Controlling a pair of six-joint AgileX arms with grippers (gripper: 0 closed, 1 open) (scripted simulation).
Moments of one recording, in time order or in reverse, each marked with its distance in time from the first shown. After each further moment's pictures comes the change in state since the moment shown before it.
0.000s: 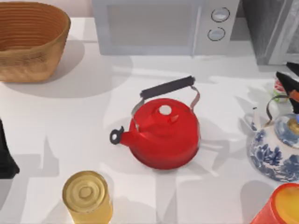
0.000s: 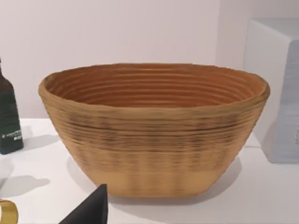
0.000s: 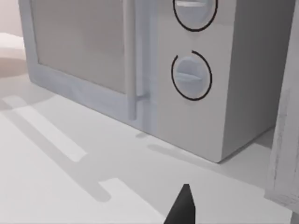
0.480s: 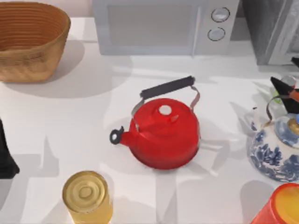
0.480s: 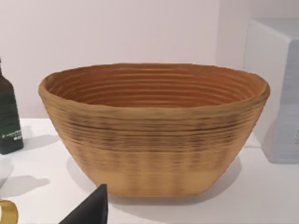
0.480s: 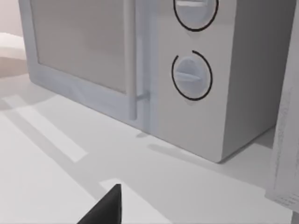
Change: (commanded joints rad) left arm 0.000 0.000 0.000 0.000 0.000 0.000; right arm 0.000 0.000 0.000 0.000 0.000 0.000
